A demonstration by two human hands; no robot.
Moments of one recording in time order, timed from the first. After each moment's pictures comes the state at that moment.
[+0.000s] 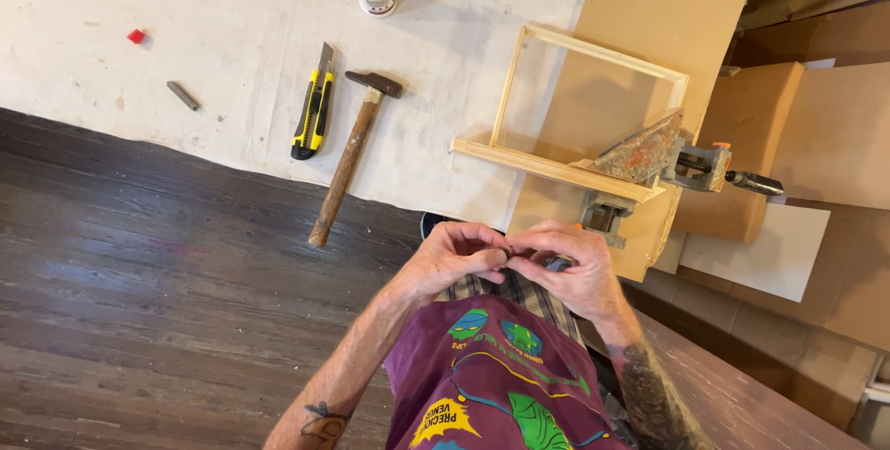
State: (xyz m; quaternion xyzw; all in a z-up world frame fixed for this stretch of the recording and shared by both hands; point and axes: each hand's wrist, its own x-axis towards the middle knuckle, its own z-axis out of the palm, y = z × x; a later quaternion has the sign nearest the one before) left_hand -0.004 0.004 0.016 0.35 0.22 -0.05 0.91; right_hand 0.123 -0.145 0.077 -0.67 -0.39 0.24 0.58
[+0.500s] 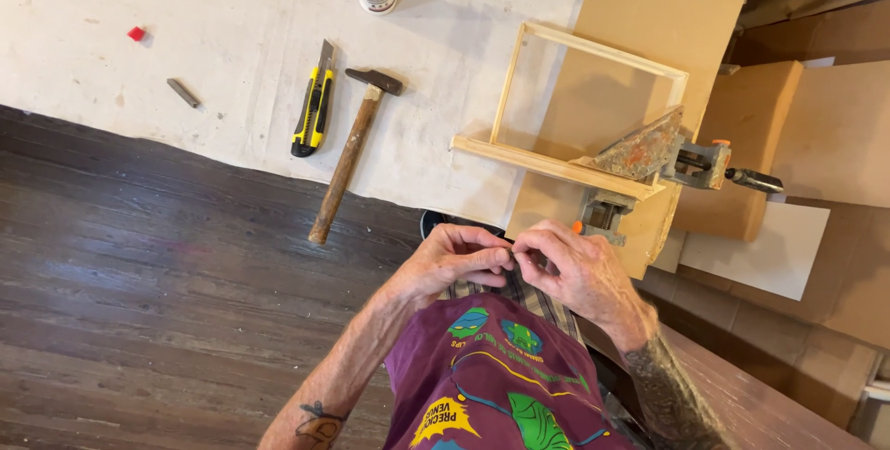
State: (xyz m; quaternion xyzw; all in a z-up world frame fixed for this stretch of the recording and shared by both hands) left_hand -0.011 0.002 0.029 0.34 0.22 -0.06 0.91; right_hand 0.127 -0.156 0.091 -0.74 -0.54 0.17 0.35
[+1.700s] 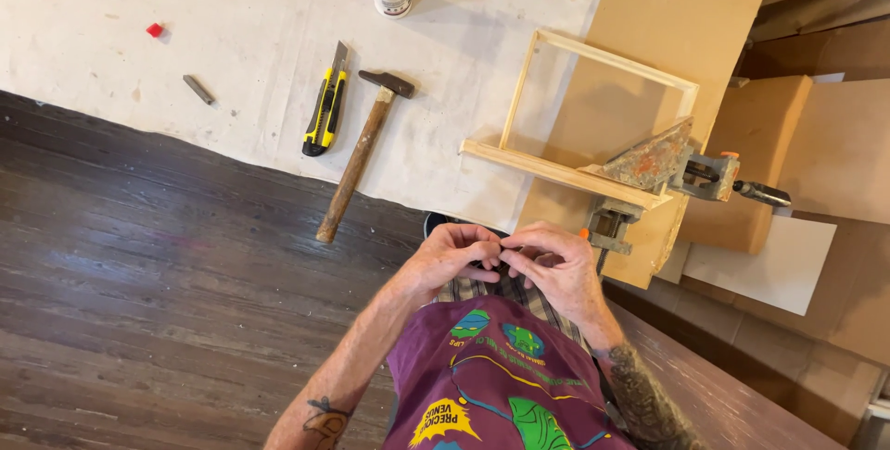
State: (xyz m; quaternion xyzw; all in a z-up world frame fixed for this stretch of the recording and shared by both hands) left_hand -0.012 0.008 0.002 0.36 0.29 -0.08 0.88; right_hand 0.099 -0.140 0.056 -0.70 -0.25 0.33 0.59
